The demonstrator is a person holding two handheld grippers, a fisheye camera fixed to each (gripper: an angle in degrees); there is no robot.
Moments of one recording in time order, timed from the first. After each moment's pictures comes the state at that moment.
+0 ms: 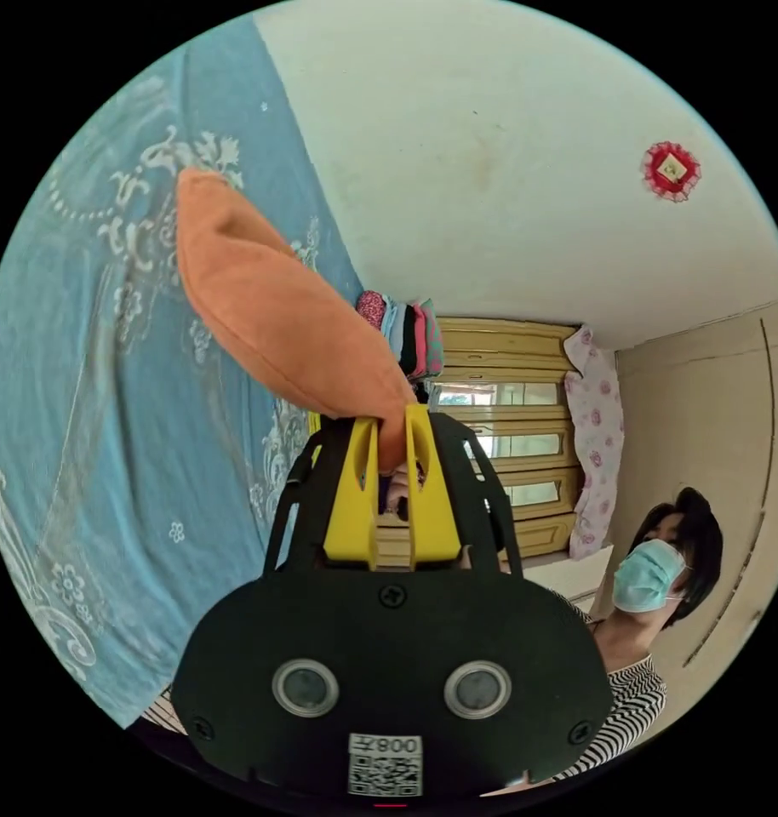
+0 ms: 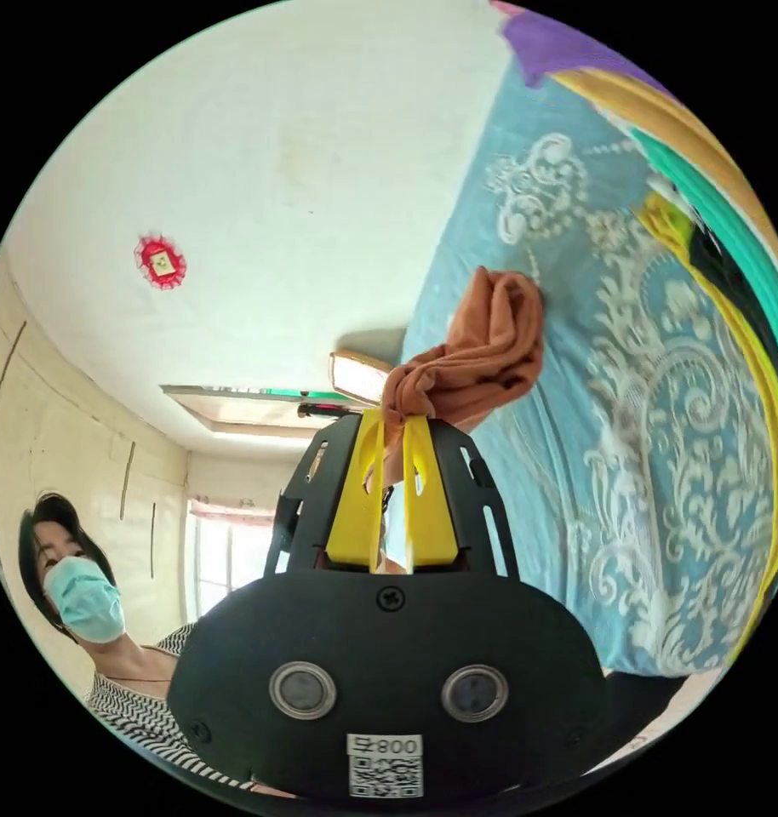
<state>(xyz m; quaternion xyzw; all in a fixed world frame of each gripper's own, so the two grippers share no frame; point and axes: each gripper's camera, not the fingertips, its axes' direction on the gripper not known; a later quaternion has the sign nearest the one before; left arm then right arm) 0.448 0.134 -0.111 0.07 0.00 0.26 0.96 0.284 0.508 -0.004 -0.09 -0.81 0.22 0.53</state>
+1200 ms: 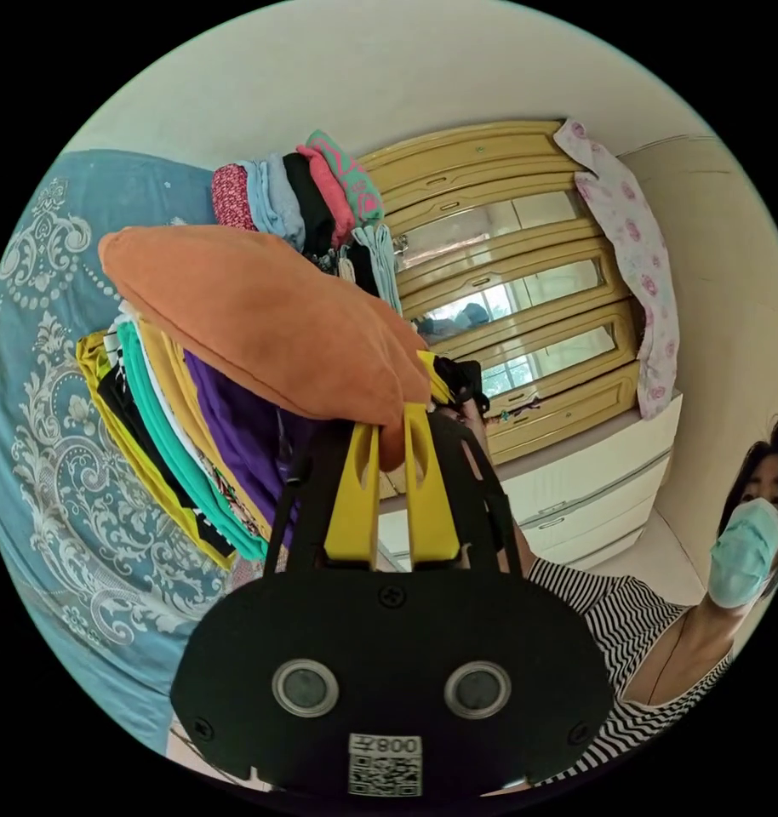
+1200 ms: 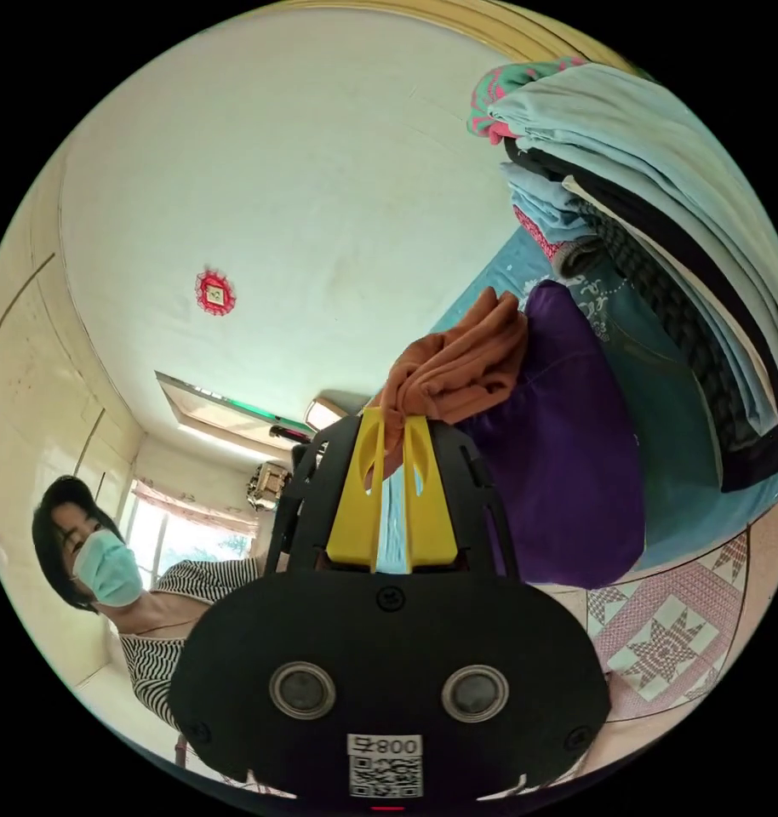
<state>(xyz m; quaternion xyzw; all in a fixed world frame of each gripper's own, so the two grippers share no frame) 0.452 0.207 0.699 -0.13 -0.11 0.43 0.88 0.944 0.648 -0.089 0.01 -0.73 0.21 0.65</state>
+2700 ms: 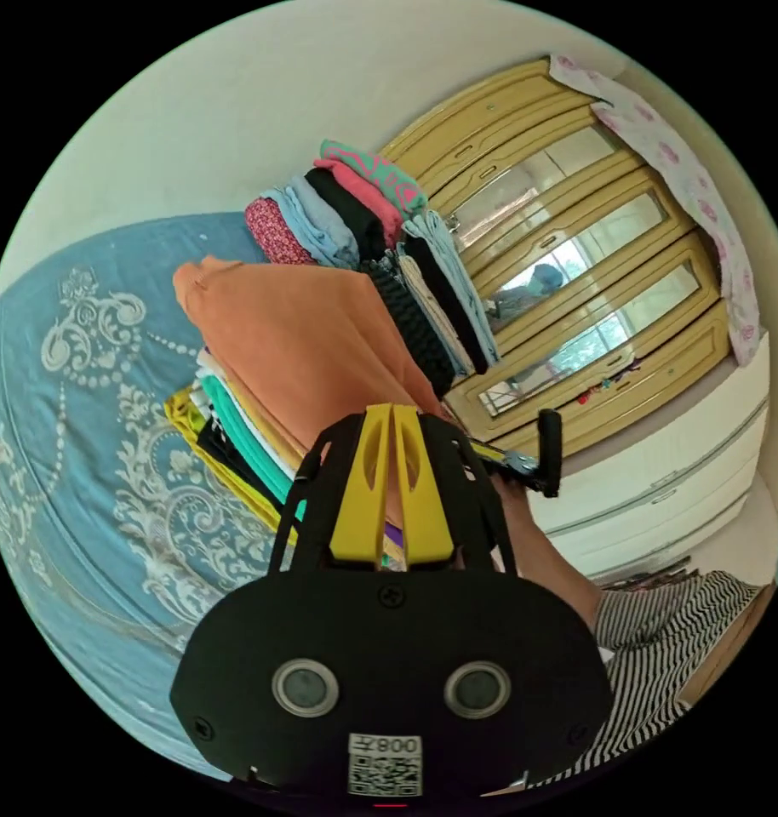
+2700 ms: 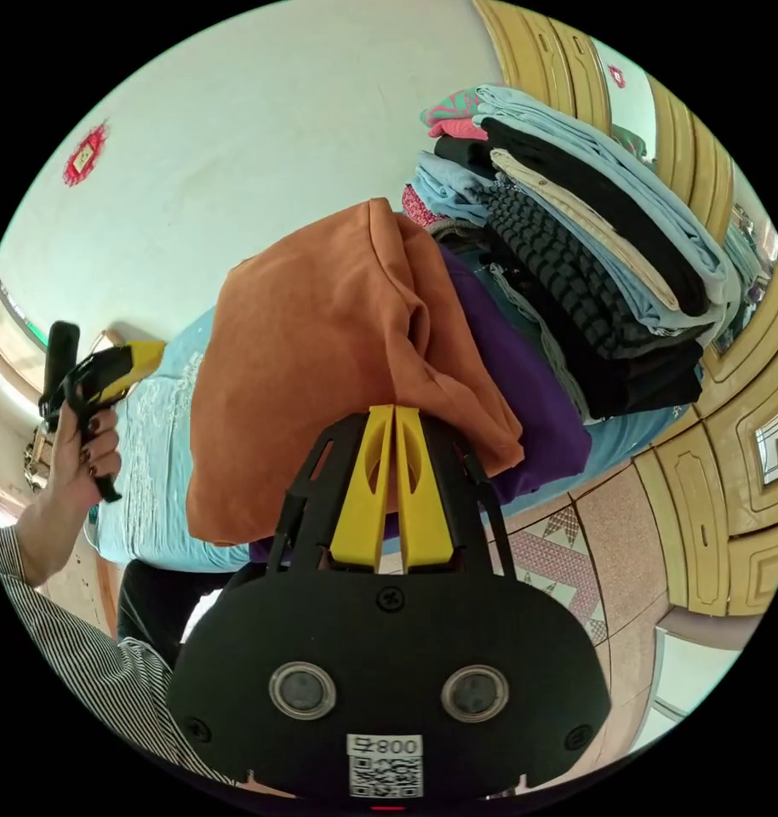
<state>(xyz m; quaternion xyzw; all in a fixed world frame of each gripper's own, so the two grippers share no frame) 0.386 0.244 0.994 -0.08 -0.29 0.52 0.80 0.860 0.798 -0.217 -0.01 -0.41 0.15 0.90</state>
